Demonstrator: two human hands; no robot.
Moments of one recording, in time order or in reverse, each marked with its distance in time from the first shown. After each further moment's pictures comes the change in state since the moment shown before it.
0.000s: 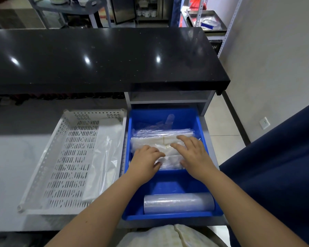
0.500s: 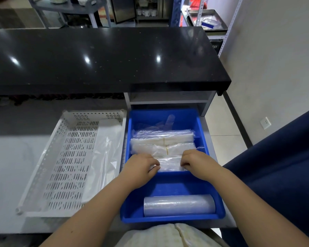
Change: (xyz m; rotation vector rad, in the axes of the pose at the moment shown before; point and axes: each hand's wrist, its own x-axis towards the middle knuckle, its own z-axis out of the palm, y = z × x) left_hand -0.014 -0.009 -0.012 -0.077 -0.114 0.008; right_hand 0.003 0.020 -0.002 0.155 -0.398 0.054
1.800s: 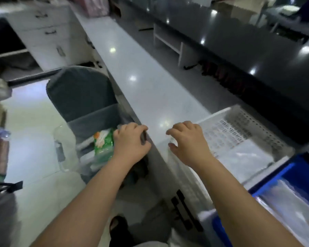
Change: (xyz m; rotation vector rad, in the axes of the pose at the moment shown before) left_hand -0.340 -0.080 -0.050 0.158 0.782 -1.333; right_hand 0.070 -0.389 0.046 -0.243 0.234 -1.081
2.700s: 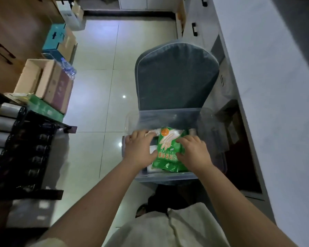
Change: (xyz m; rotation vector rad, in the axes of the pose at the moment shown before) left_hand 0.089 -0.407 0.045 -0.038 -0.234 -0.442; right_hand 0.315 -0.227 0.277 0.182 -0.481 -0.189
